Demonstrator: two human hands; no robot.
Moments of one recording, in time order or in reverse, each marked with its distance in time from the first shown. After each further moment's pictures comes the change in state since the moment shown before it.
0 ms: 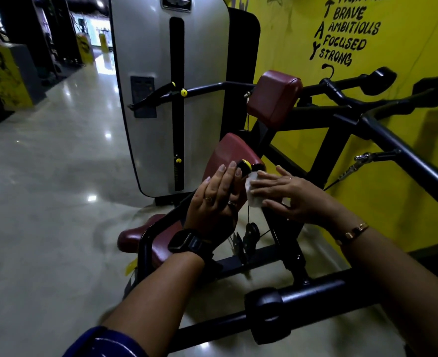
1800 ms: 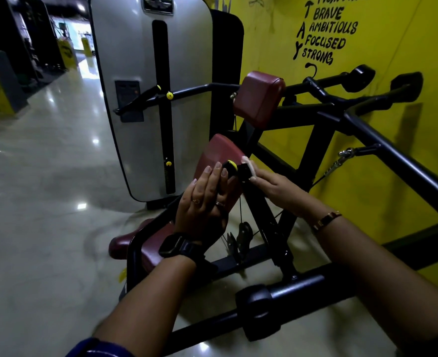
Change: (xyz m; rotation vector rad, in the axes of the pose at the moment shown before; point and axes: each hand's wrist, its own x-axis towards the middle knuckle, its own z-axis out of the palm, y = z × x) left_hand 0.006 0.005 -0.006 -0.028 -0.150 -0.053; right_hand 0.016 -0.020 -0.002 0.548 0.014 0.569
